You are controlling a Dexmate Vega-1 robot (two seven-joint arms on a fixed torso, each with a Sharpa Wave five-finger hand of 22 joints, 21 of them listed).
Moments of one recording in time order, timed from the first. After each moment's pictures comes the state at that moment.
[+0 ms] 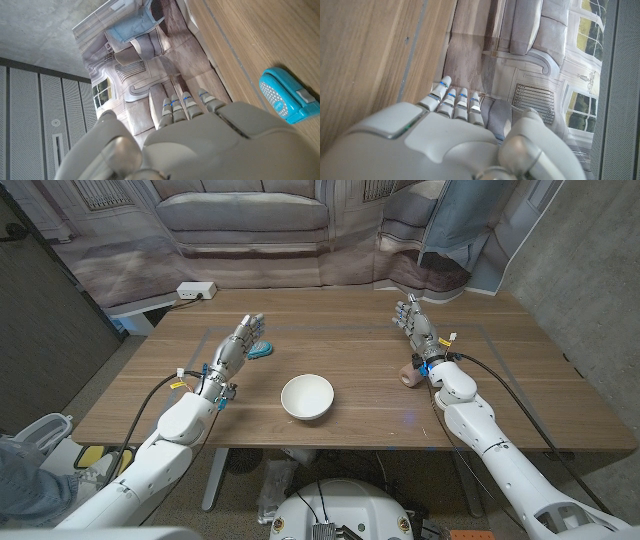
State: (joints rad) left arm 1.18 0.67 0.26 -1.56 -0.52 -0.56 -0.05; left_hand 0.27 -0.05 0.11 0.10 0.34 0.06 0.05 0.23 0.18 0.07 -0.01 0.23 0.19 0.03 0.00 0.20 0.18 0.00 -0.04 0.21 0.17; right arm -0.95 -0.32 -0.23 -1.44 0.42 0.25 0.03; right_hand 0.20 0.00 0.10 0.05 0.22 0.17 0.07 0.20 0.18 0.15 0.08 0.25 0.18 0.10 0.03 0.21 0.19 0.15 -0.04 0.39 0.18
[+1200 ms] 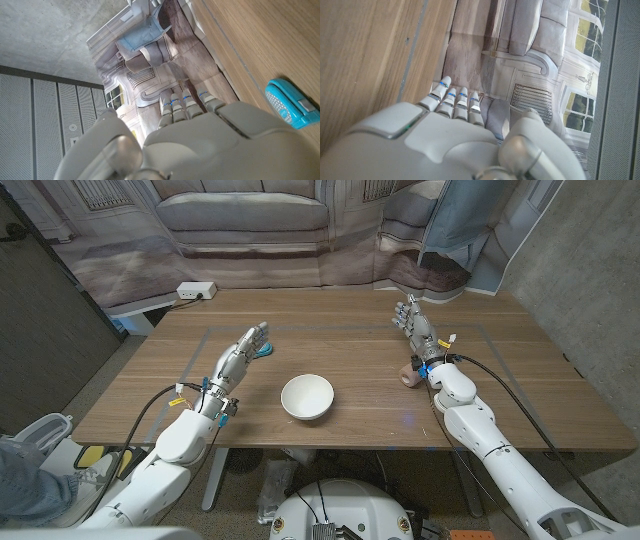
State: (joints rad) left arm 1.28 0.67 0.24 -1.61 -0.42 -0.66 -0.01; left_hand 0.30 -0.04 0.11 0.09 0.35 0.07 0.05 0.23 0.18 0.08 0.00 0.23 0.19 0.04 -0.01 0.20 0.18 0.01 -0.03 0.21 0.17; right arm -0.97 -0.33 -0.24 -1.49 0.41 0.23 -0.01; right_hand 0.20 0.00 0.10 0.04 0.23 0.18 0.07 0.20 0.18 0.17 0.09 0.24 0.18 0.10 0.04 0.21 0.19 0.15 -0.04 0.39 0.18
